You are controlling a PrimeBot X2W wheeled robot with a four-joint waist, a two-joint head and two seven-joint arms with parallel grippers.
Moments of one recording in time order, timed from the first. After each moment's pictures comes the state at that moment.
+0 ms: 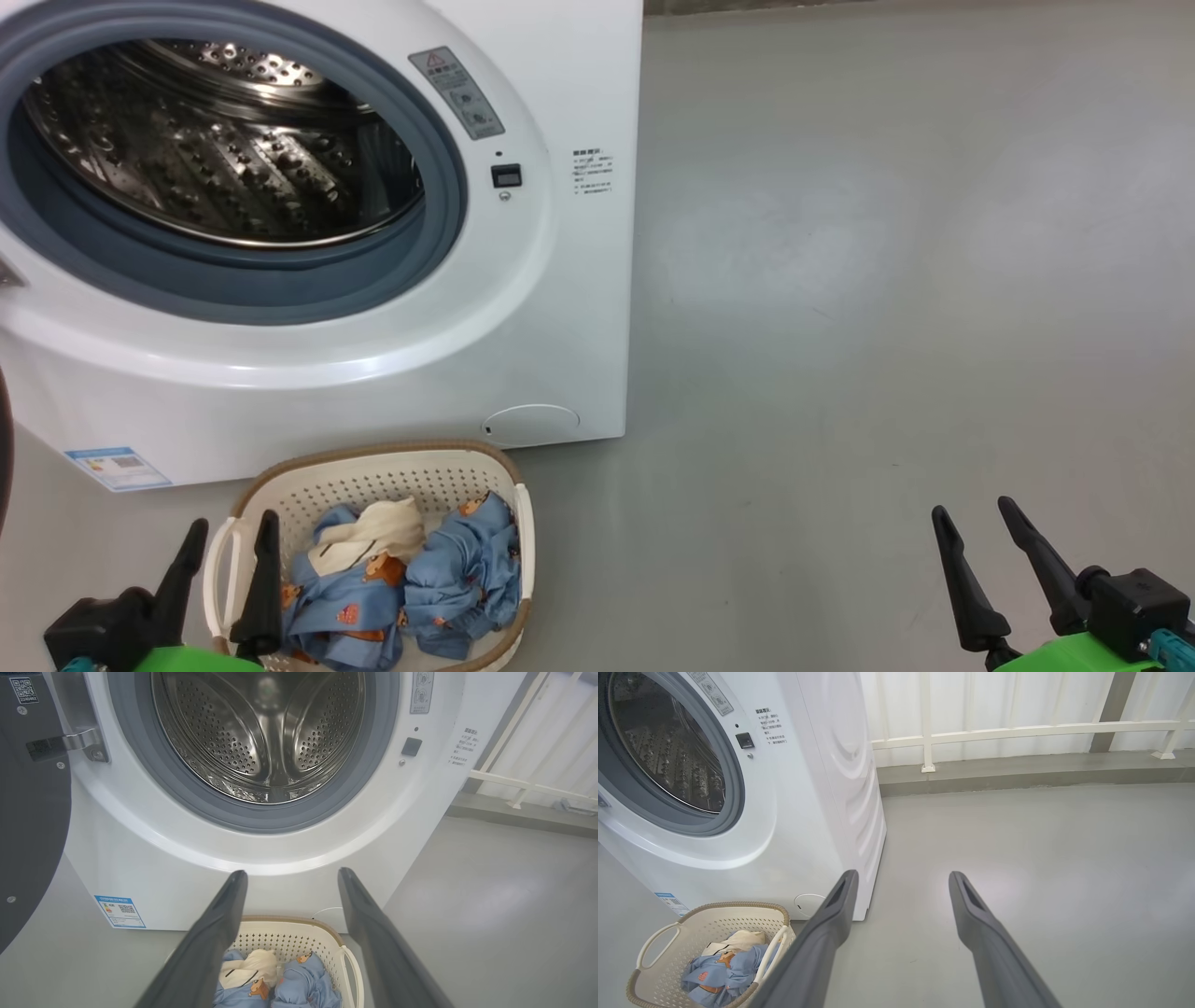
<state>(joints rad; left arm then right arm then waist) -0.04 0.20 -0.08 0.26 -0.46 -0.13 -0.26 0.05 -0.18 0.00 0.16 0.28 0.13 -0.25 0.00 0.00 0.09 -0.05</state>
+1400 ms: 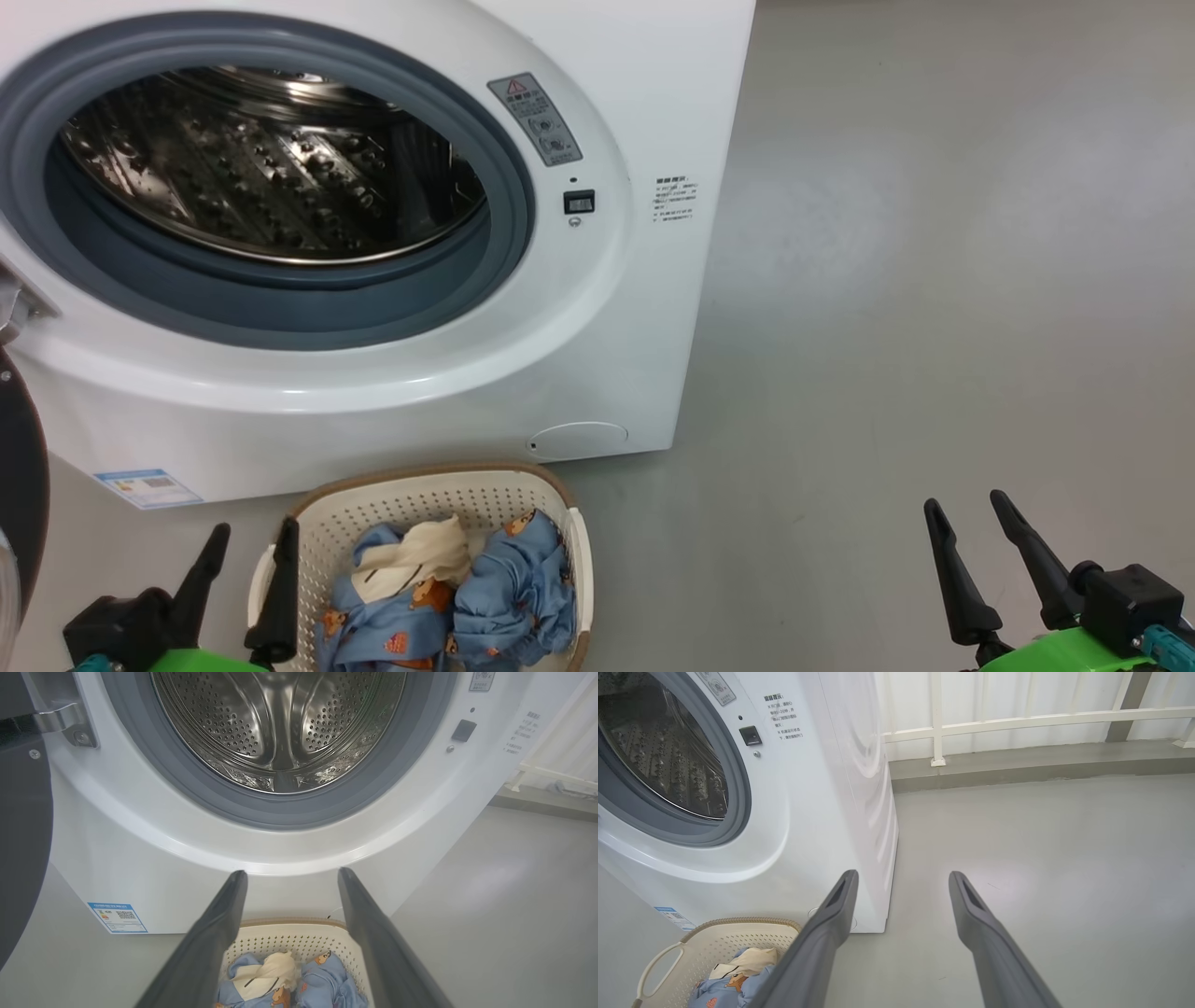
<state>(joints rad) -0.04 0.25 -0.16 0.26 -0.51 -0.13 -0.26 0.04 -0.16 -0.01 0.16 0.28 0.13 -0.25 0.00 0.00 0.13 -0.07</state>
